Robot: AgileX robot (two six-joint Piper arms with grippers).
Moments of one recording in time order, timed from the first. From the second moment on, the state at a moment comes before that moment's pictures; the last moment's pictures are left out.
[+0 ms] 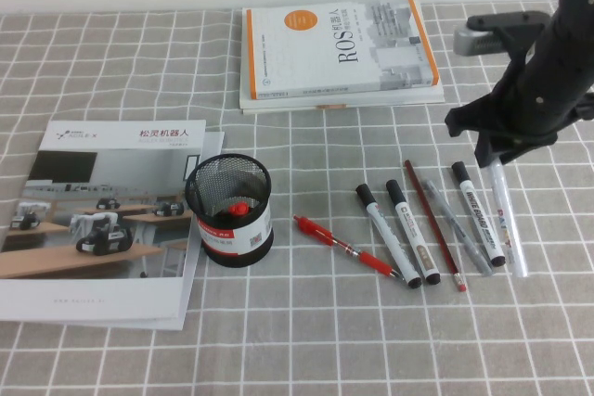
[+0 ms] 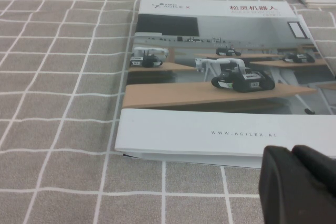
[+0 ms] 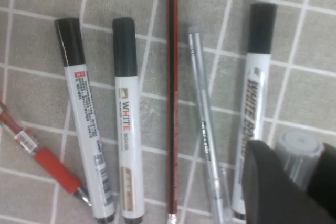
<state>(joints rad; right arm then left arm) 0.31 1.84 -1.56 0.05 1.08 0.11 -0.05 -0.01 0.03 -0.06 0.38 0.07</state>
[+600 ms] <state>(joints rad) 0.46 1.91 -1.63 0.31 1.04 -0.06 -0.05 -0.01 0.03 -0.06 0.38 0.07</state>
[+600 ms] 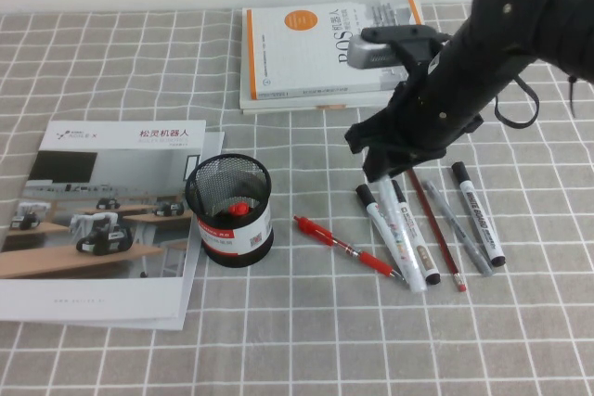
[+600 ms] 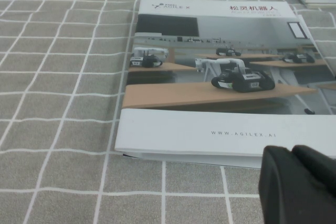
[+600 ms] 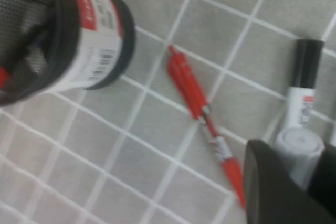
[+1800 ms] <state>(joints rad) 0.21 2.05 -1.65 0.10 1.08 0.05 -0.05 -0.01 0.03 -0.06 0.38 0.07</state>
